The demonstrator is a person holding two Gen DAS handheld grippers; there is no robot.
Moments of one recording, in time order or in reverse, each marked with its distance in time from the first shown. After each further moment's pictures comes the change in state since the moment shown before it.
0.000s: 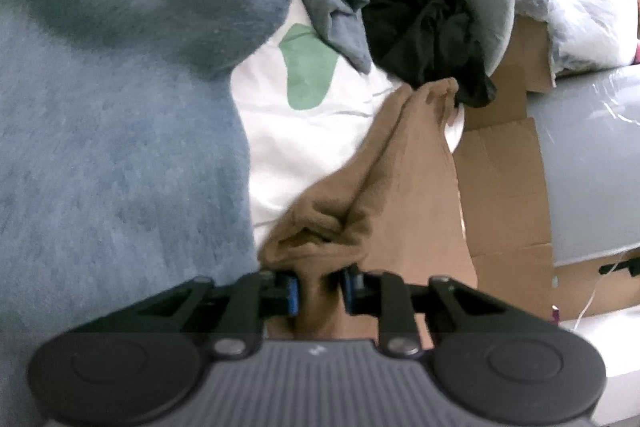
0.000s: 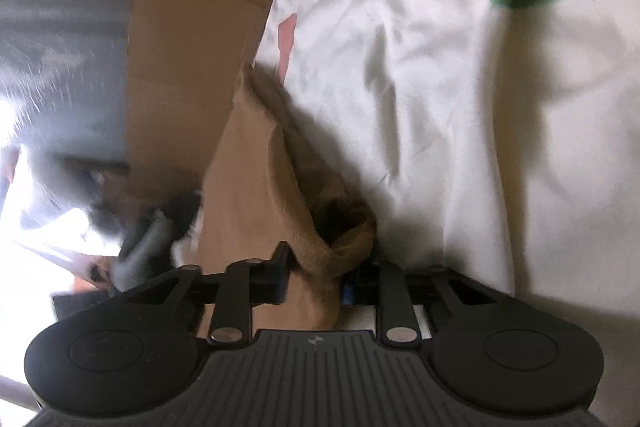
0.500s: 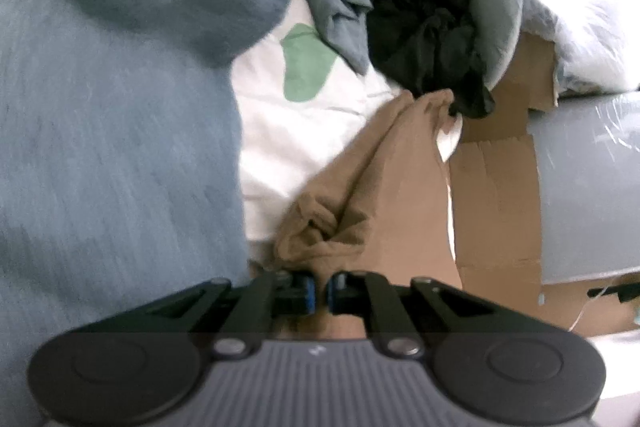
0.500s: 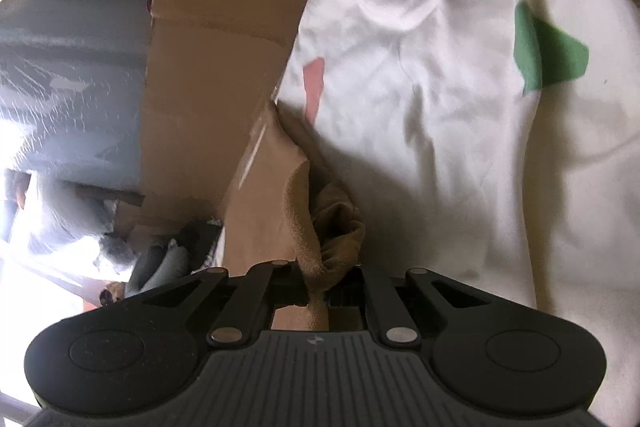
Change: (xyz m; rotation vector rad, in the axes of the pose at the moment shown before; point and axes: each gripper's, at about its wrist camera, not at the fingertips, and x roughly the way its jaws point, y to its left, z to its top) left arm -0.016 -0.013 -0.012 -0.088 -0.001 -0.002; right arm -0.022 0.021 0.013 0.040 -0.092 0.033
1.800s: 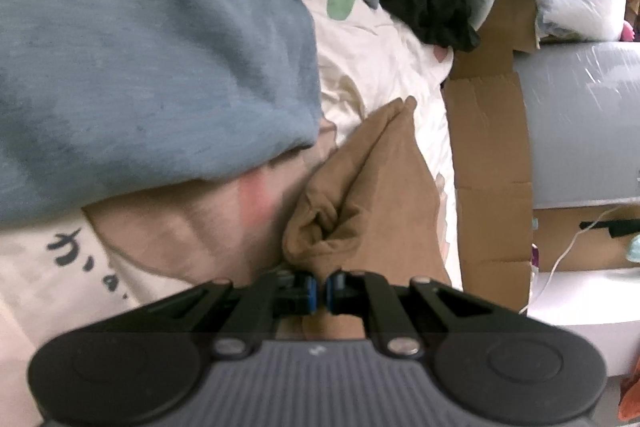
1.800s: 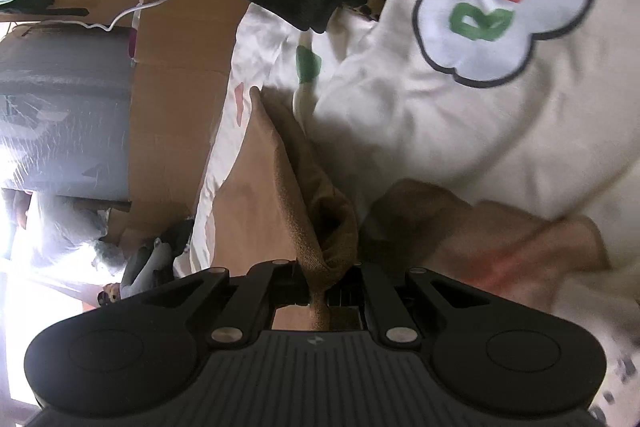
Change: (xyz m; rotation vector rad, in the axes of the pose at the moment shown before) left arm -0.092 0.046 -0.067 0.036 0.136 -0.002; right arm -0.184 -0.069 -0.076 0.096 -0.047 -0.090
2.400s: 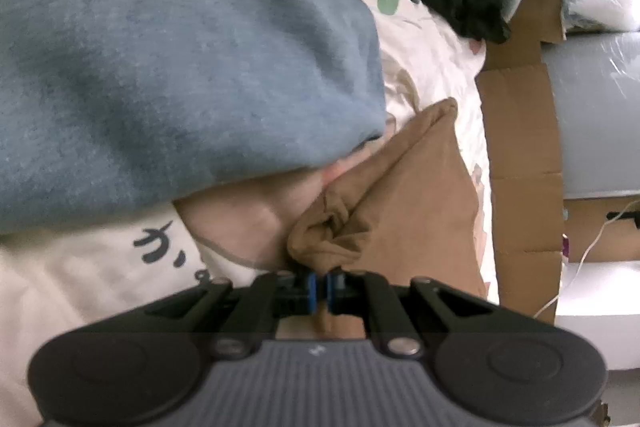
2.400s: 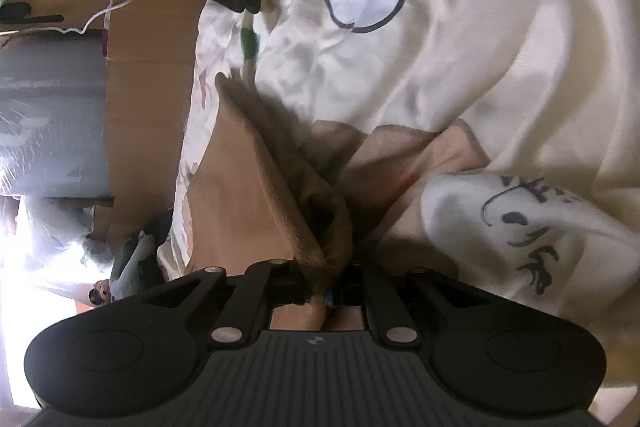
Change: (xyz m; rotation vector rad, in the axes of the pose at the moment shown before) left arm -0.003 0.030 0.001 0.008 0.026 0.078; right arm -0.024 -0.037 -0.029 0.061 0.037 -0.054
